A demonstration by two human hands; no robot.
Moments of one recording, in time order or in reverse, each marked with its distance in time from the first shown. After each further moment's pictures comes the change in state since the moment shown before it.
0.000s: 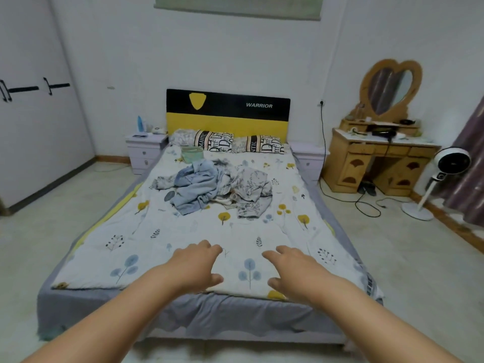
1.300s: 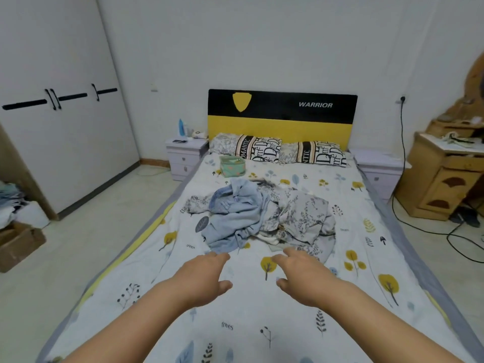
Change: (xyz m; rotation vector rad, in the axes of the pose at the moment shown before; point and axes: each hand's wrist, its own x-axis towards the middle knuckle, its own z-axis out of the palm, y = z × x) left_hand 0.289 -0.185 -0.061 -0.157 -0.010 -0.173; right_hand 0.397 0.017 -0.073 -0.005 -0.012 -0.201
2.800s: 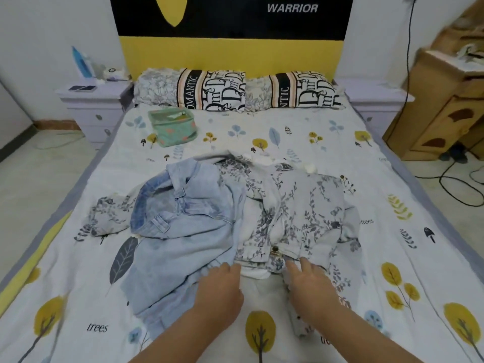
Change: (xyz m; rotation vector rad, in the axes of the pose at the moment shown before) left_hand 0.513 -0.051 0.145 0.083 -0.046 0.100; right_hand 0.422 0.221 0.160 0.086 -0.139 0.443
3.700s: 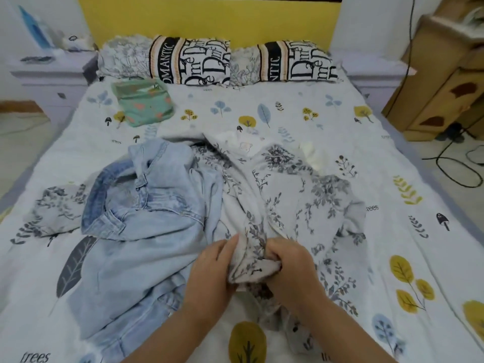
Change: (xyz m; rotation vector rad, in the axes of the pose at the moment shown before) left_hand 0.080 -0.001 0.061 -0.369 0.253 0.122; right_hand 0.059 -0.005 0.008 0.777 0.579 -0.319
